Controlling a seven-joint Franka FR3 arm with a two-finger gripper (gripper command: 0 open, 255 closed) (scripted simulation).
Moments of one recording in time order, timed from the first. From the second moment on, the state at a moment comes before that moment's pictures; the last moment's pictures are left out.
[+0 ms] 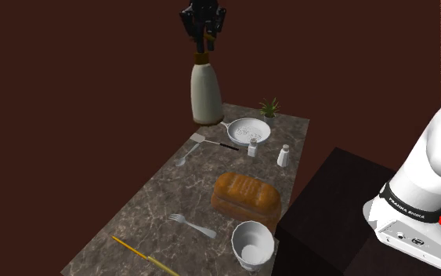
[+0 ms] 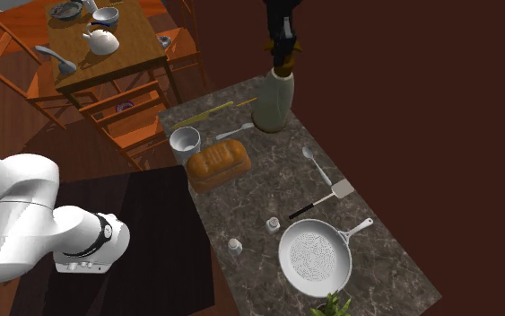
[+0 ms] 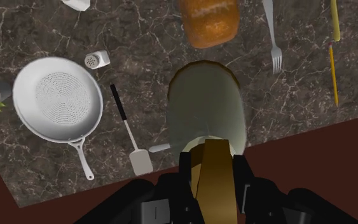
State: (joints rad) arm 0.02 0.17 0.34 -1.34 -0.03 1.55 0.38
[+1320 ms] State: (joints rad) arm -0.25 -0.04 0.10 -1.58 0.06 1.57 -0.13
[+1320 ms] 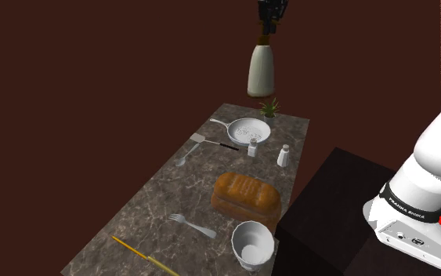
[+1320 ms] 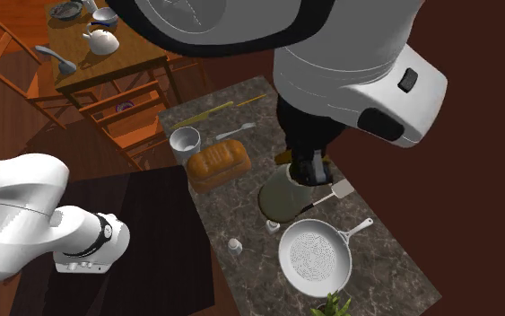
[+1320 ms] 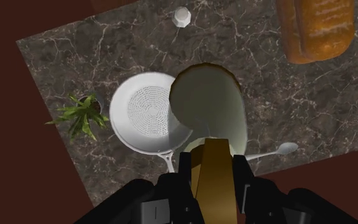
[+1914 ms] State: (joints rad) arm -0.35 0.01 -0.01 -1.53 0.06 1.56 -0.34
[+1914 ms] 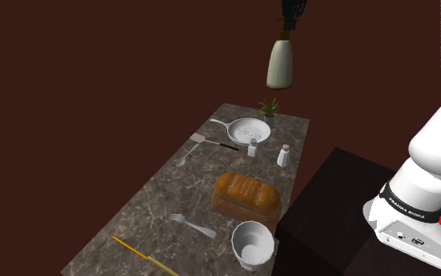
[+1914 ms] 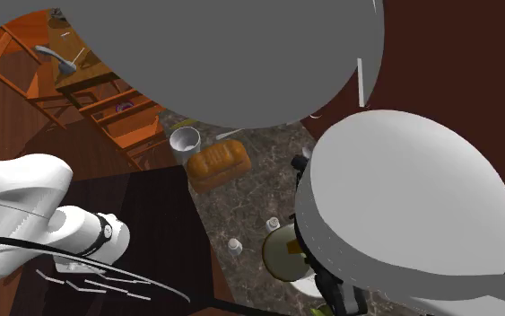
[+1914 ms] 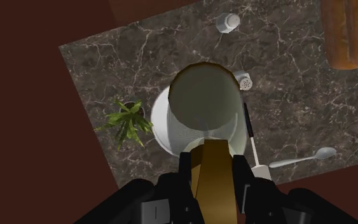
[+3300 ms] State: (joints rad) arm -0.58 0.33 -0.16 -1.15 0.11 1.47 -0.71
